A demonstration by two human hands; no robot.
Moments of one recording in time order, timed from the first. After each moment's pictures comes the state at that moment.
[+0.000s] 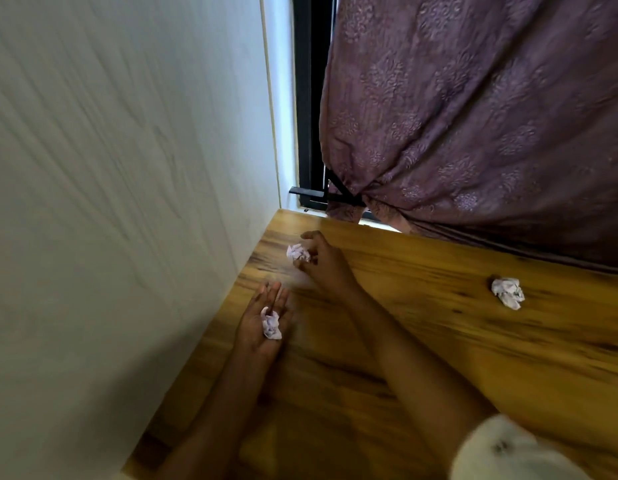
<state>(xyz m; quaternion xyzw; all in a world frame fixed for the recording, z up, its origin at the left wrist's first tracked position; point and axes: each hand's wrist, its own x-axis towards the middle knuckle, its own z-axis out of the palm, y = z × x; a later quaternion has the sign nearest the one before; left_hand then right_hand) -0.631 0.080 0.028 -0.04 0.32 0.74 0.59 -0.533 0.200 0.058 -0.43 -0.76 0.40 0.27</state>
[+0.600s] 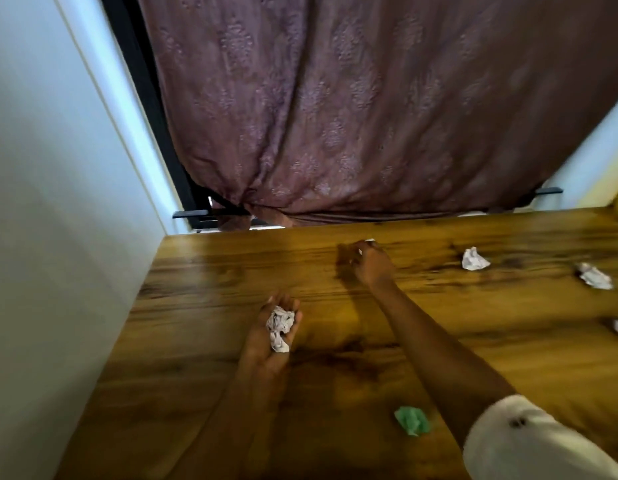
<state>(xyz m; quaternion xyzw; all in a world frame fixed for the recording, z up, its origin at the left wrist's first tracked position) -0.475 0.068 0.056 0.03 0.28 0.61 0.74 -0.268 0.200 0.047 -0.71 -0.66 0.11 0.22</state>
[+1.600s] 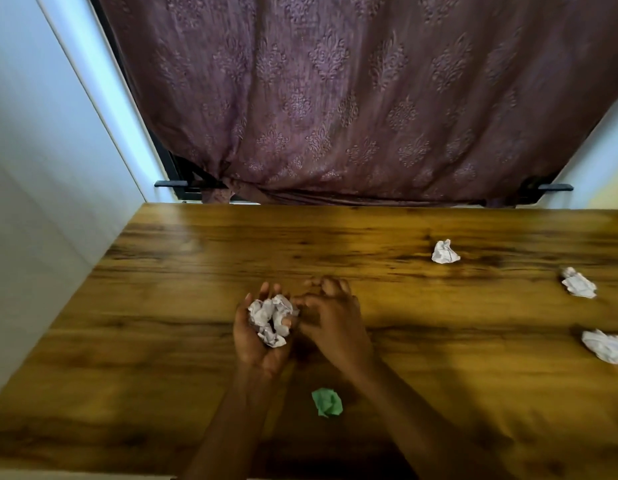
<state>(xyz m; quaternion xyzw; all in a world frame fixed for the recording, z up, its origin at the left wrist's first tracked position) -0.355 0.043 0.034 0.00 0.22 0.66 0.72 -0.225 0.043 0.078 -0.55 -0.78 0.20 0.22</state>
